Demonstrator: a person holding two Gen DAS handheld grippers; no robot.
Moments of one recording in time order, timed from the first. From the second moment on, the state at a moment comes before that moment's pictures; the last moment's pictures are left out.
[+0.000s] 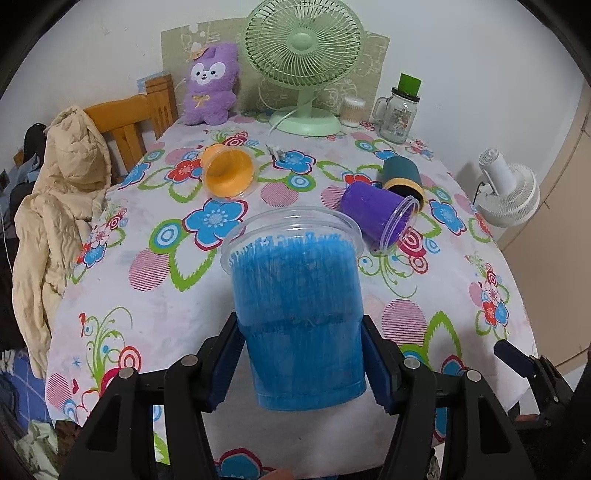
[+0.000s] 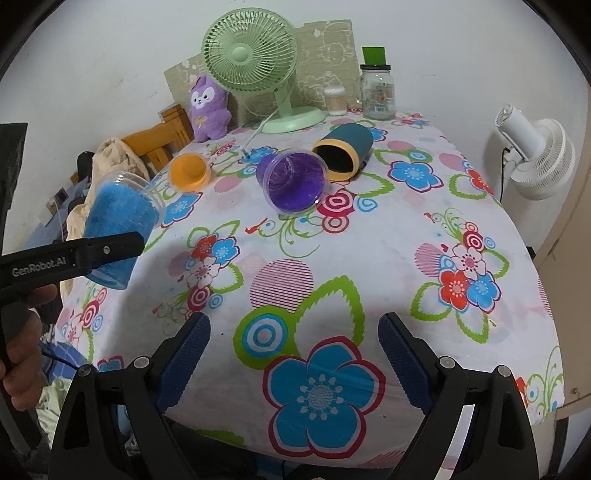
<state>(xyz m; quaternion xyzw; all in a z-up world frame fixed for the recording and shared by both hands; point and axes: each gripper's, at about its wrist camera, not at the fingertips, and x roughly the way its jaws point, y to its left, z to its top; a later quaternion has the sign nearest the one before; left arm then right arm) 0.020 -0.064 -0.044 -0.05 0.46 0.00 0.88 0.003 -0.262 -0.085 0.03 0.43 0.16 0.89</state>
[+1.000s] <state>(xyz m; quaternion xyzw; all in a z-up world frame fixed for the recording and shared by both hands) 0.020 -0.074 -0.044 -0.02 0.49 -0.03 0.87 0.008 -0.253 -0.090 0.03 0.43 0.17 0.88</state>
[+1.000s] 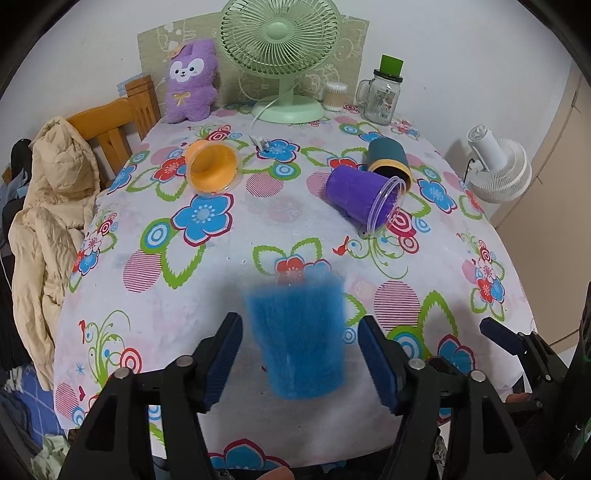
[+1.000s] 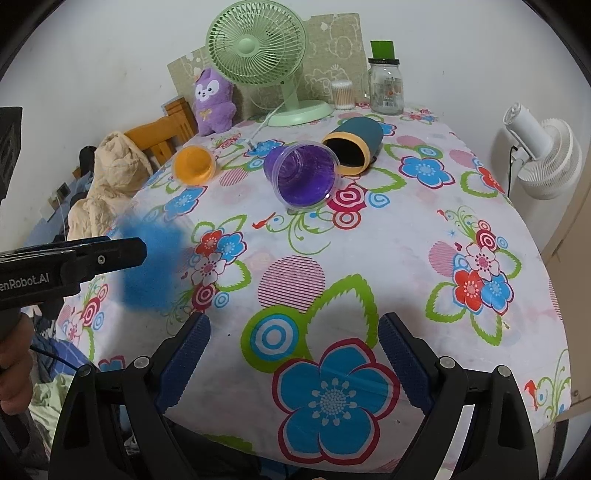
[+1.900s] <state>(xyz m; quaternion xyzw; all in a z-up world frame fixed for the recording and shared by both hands) 0.049 -0.083 -0.109 -0.05 0.52 -0.06 0.85 0.014 -0.255 -0.099 0.02 0.45 0.15 0.88</state>
